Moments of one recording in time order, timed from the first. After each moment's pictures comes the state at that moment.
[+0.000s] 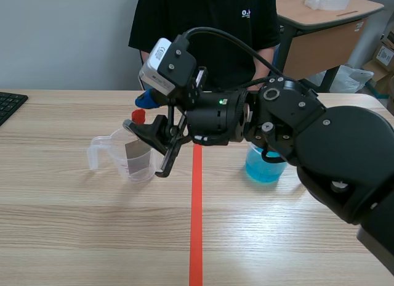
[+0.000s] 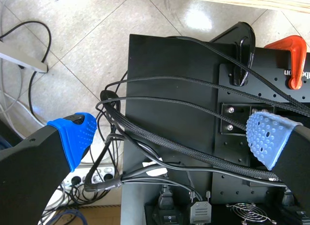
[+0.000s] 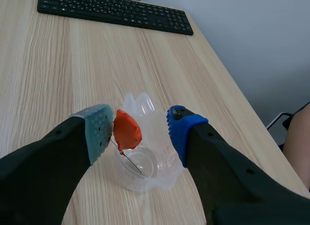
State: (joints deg) left arm 58.8 -12.1 -9.2 80.2 -16.1 -16.4 -12.5; right arm 18.1 12.3 -34.1 75.6 -7.0 39.9 13.6
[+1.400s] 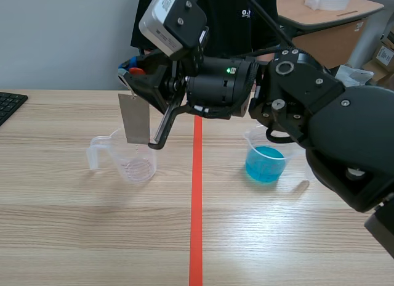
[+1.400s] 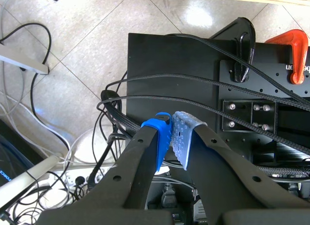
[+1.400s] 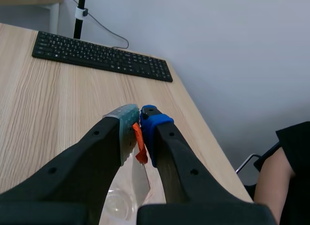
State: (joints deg) left arm 58.8 -12.1 -9.3 80.2 -14.4 -16.4 -12.5; right arm 18.0 12.9 -31.4 83.5 -7.2 39.9 18.5
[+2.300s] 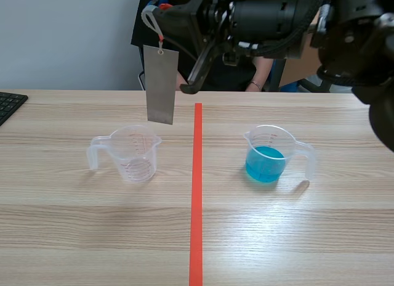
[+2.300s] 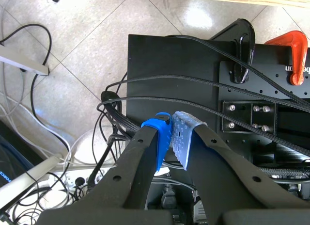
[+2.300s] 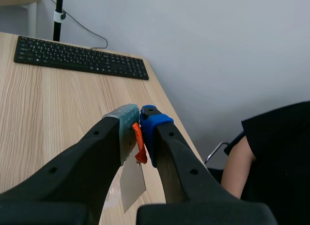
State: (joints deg) left arm 58.8 -12.1 -9.3 80.2 -14.4 -16.4 -12.7; right arm 18.0 23.0 -24.4 102.7 14.1 41.0 -4.9
